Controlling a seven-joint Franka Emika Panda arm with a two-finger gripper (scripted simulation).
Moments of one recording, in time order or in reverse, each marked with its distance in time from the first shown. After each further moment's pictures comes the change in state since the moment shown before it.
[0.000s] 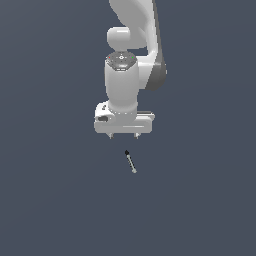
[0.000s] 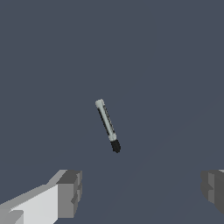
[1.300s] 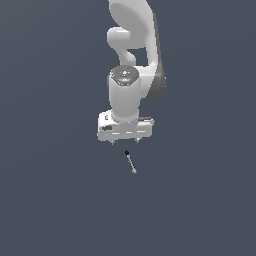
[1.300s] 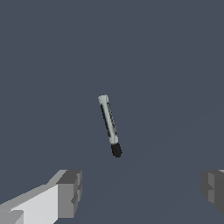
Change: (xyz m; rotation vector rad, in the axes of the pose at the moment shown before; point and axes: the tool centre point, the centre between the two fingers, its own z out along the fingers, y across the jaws) arm 0.002 -0.004 0.030 -0.010 -0.019 -0.115
